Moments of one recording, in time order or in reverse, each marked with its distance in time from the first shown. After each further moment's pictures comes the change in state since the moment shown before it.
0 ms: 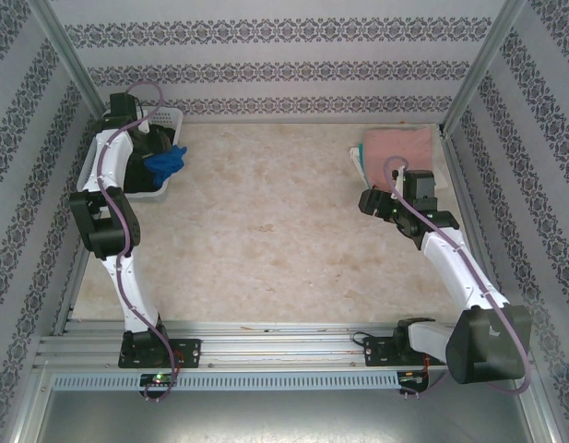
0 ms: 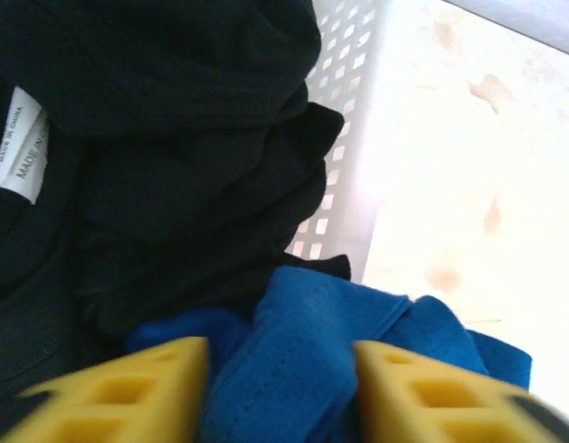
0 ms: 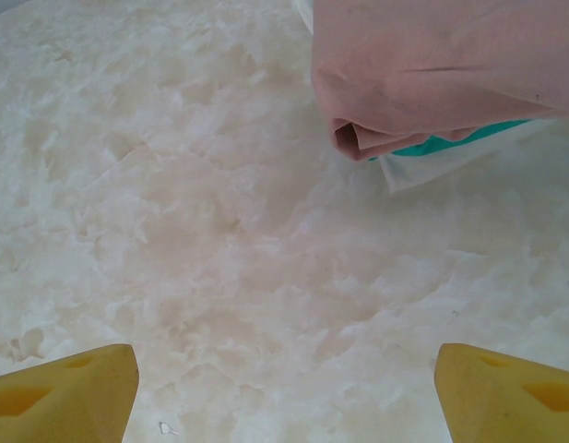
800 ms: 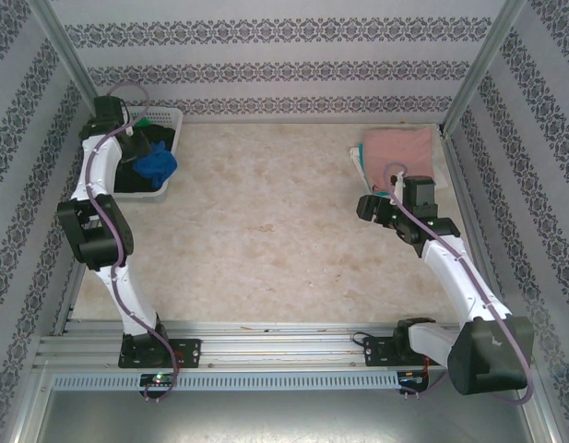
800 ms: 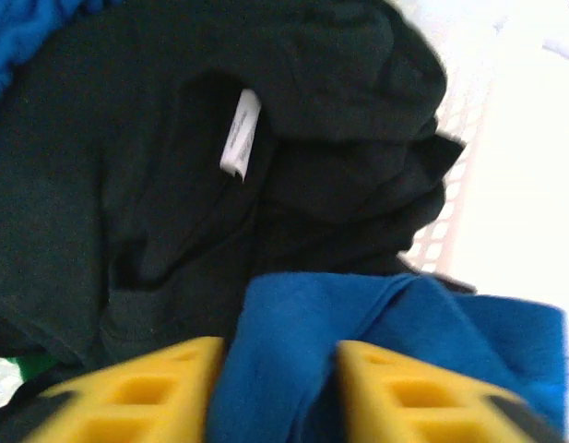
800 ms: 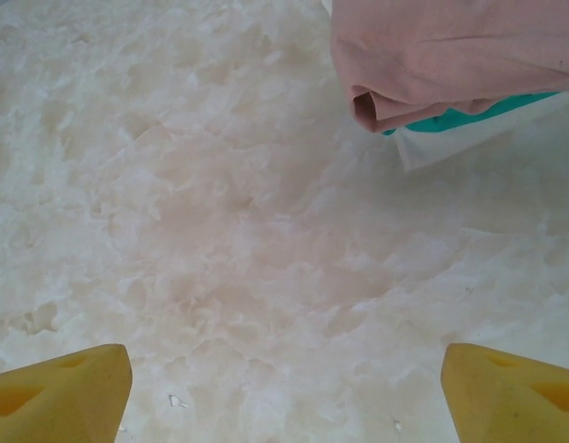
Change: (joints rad) left arm 0.048 -0.135 -0.151 0.063 -0.145 0.003; right arm 0.013 -0.067 -0.045 -0.011 -0.019 -0.005
